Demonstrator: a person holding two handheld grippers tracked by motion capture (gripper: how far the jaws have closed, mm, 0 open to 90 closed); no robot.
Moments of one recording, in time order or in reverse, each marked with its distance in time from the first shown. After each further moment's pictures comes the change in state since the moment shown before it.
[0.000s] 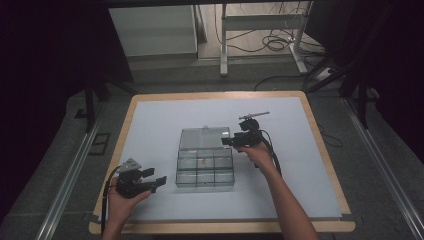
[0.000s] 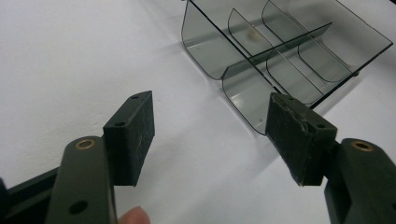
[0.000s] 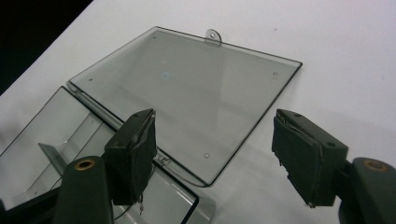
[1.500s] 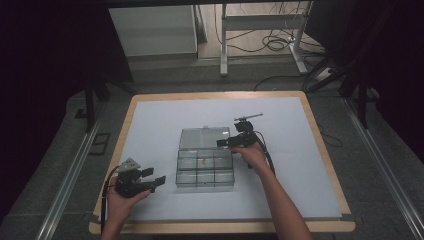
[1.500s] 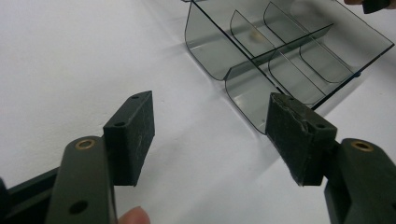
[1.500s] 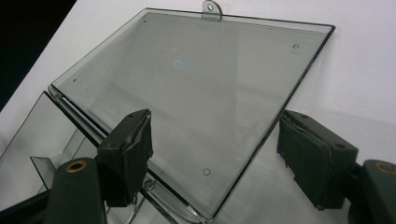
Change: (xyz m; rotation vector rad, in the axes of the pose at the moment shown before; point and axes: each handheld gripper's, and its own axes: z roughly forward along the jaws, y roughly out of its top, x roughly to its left) left arm 0.002 0.000 -0.001 -0.002 0.001 -0.002; right arm -0.009 -0.003 0.033 0.071 0.061 0.119
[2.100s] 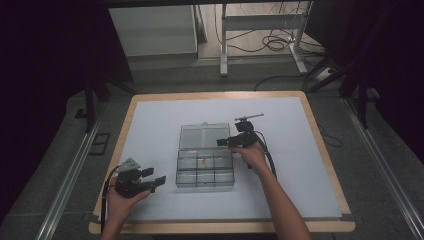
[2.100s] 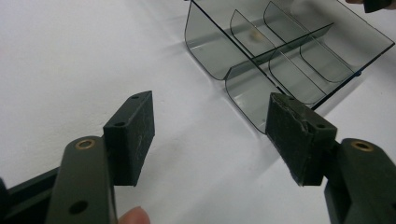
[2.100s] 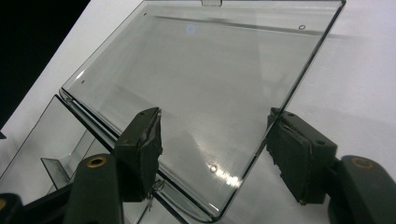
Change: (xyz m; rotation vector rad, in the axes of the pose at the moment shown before) left arm 0.000 0.000 0.000 0.000 0.001 0.001; right arm 0.001 0.000 -0.002 -0.018 0.019 0.001
